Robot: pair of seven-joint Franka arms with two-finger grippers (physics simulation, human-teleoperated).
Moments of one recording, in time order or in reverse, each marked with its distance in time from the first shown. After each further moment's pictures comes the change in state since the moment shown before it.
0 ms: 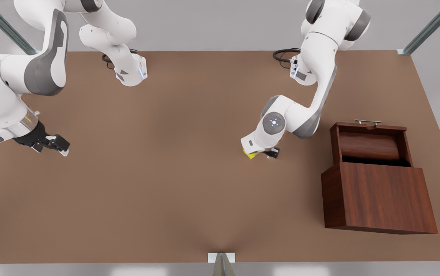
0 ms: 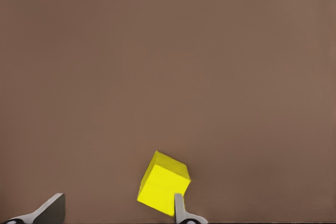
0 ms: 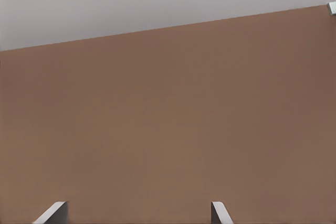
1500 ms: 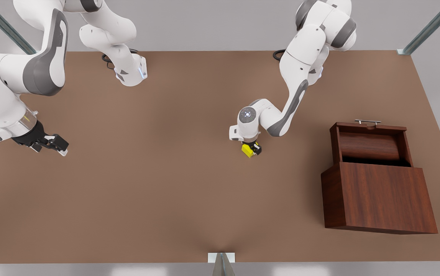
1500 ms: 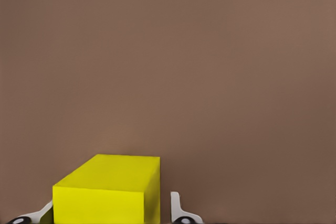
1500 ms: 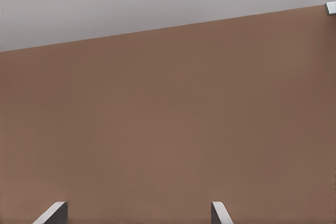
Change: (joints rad) left arm -0.109 0.094 -0.003 -0.368 0.277 0.465 0.025; right arm -0.003 -0.003 -0.003 0.001 -0.002 -0.002 0.000
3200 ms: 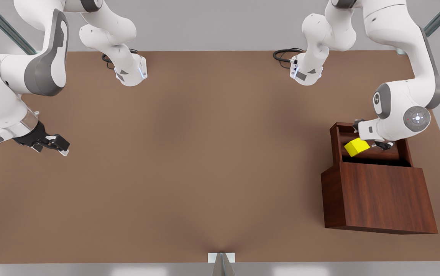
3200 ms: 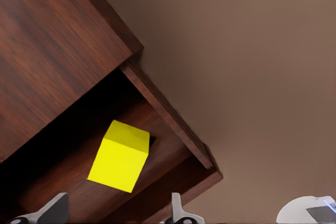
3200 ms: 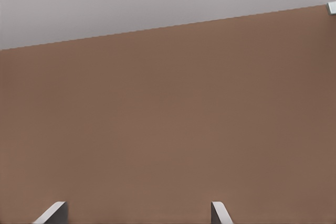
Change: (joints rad) left arm 0.002 -0.398 0.797 0.138 -0.246 -0.711 0.834; right arm 0.003 0.002 0.002 0.000 -0.002 -0.002 -0.002
